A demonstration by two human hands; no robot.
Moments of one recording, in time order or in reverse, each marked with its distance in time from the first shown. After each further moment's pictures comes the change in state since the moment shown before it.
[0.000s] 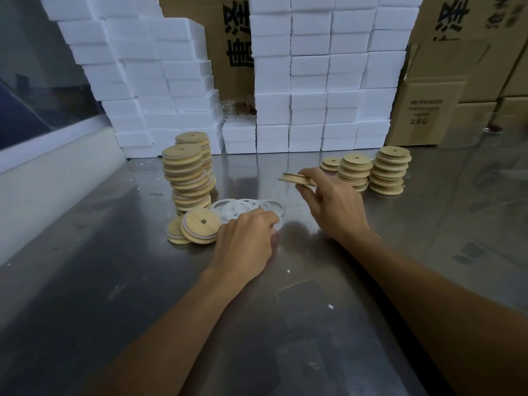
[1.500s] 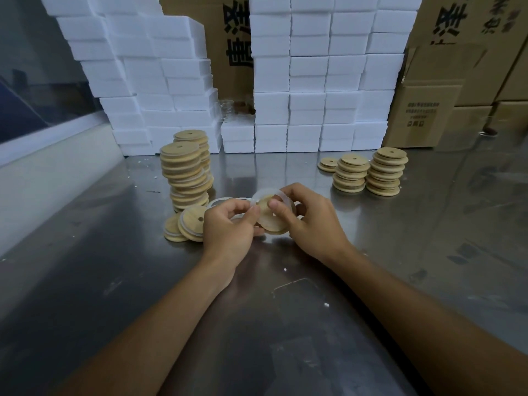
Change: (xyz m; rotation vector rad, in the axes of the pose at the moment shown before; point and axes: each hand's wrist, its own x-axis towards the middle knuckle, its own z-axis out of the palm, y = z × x) left_hand 0.005 -0.003 0.005 -1.142 0.257 -0.557; right_hand -0.021 -0.044 -0.001 0.611 -0.122 0.134
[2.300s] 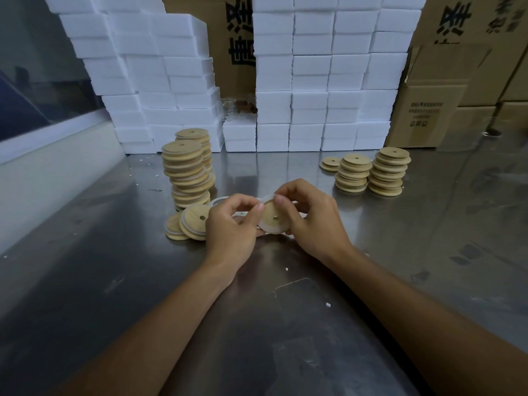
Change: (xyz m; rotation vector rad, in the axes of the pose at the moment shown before) left_hand -0.002 -0.001 -0.003 0.054 -0.033 0.120; right_hand 0.000 -0.004 0.001 0.054 0.046 0.020
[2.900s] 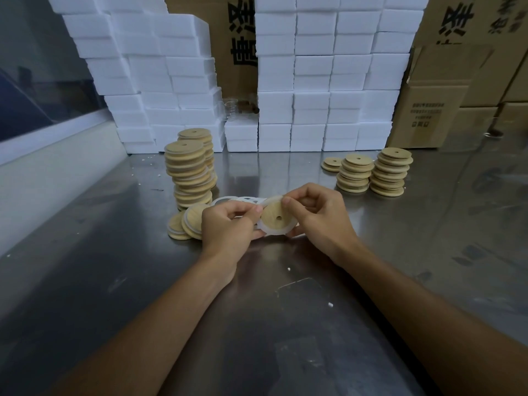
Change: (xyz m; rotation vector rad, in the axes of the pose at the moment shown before) left_hand 0.004 0.004 -0.001 -0.113 0.066 -0.217; right_hand 0.001 -0.006 -0.006 0.240 -0.003 0.257
